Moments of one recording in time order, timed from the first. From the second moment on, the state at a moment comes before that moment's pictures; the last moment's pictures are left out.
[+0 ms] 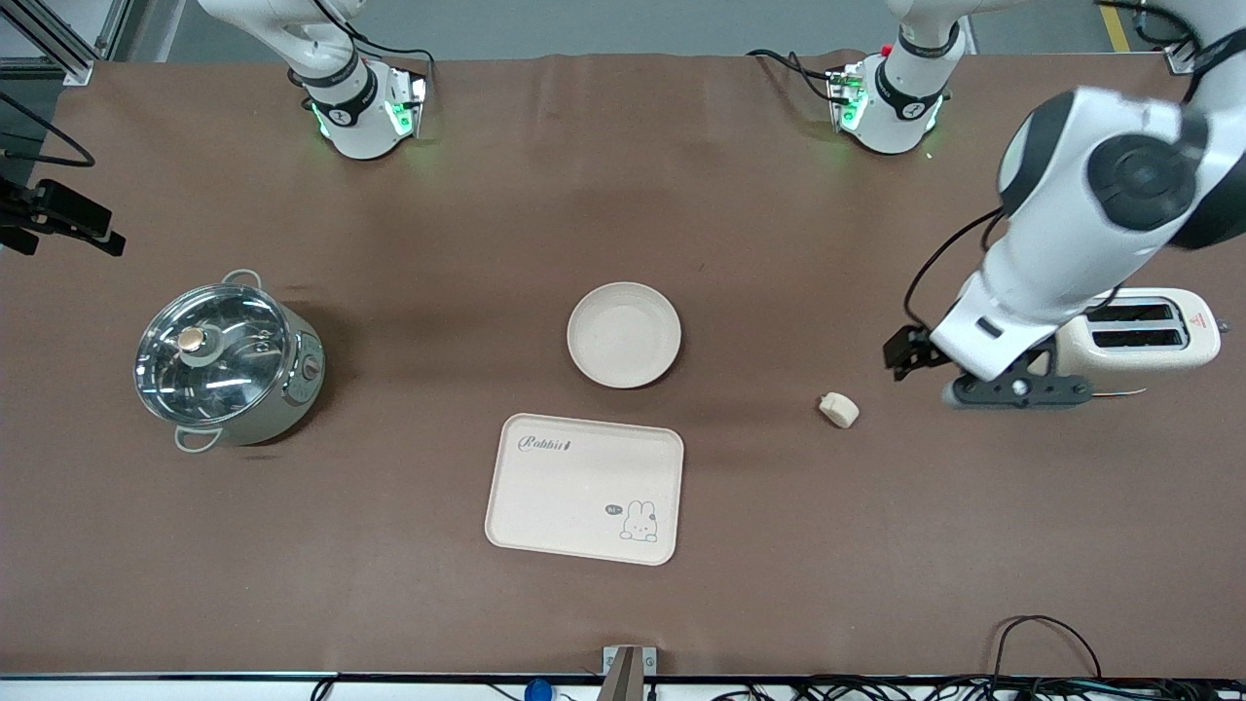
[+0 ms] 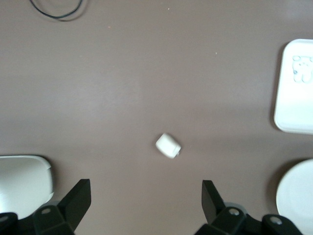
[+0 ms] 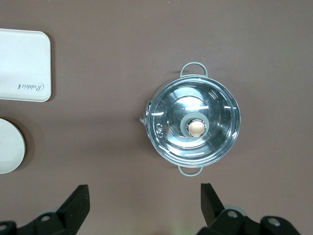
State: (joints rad) left arm 0.16 0.24 -0.50 -1.53 0.18 1.80 -0.31; right arm 0.01 0.01 -0.08 -1.49 0.03 1.46 -0.03
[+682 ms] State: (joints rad) left arm -0.14 -0.03 0.03 -1.55 0.01 1.58 -0.09; right arm 0.01 0.01 -0.08 -1.49 0.03 1.45 -0.03
